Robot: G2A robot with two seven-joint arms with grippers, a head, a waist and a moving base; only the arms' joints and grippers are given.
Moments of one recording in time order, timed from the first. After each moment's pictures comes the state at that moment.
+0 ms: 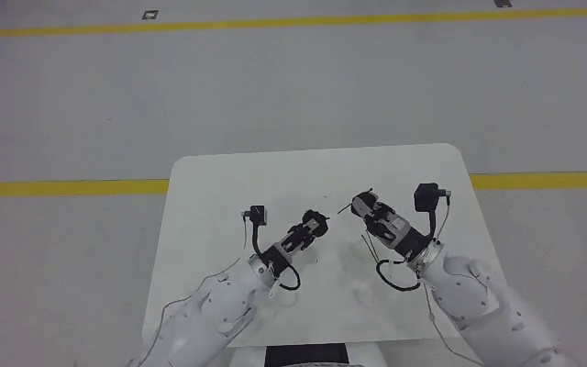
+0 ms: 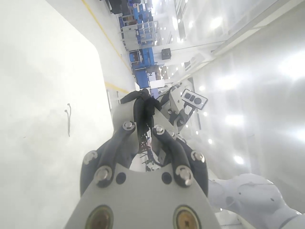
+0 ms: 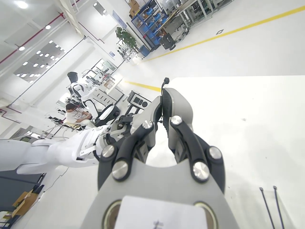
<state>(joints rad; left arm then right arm) 1.49 -1.12 -0.84 -1.73 -0.16 -0.34 -0.06 -1.67 -0.86 1.22 -1.99 -0.38 -0.33 0.08</state>
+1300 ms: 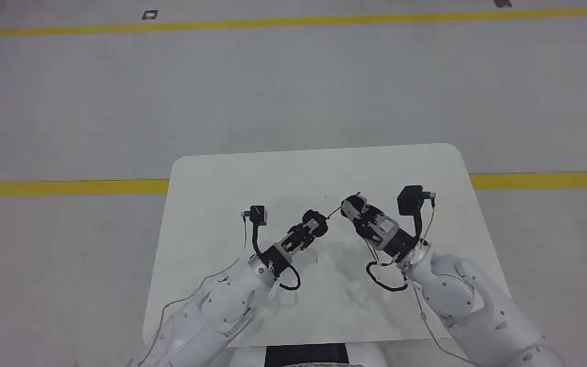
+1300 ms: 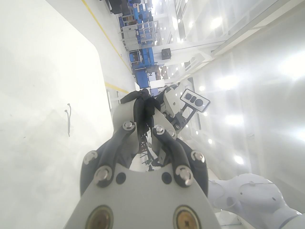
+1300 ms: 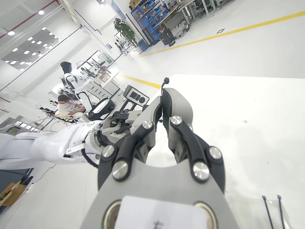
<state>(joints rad) 1.49 -1.12 -0.84 -1.73 -0.16 -0.34 -0.06 -1.64 -0.92 1.19 -1.96 -0.48 -0.34 0.10</state>
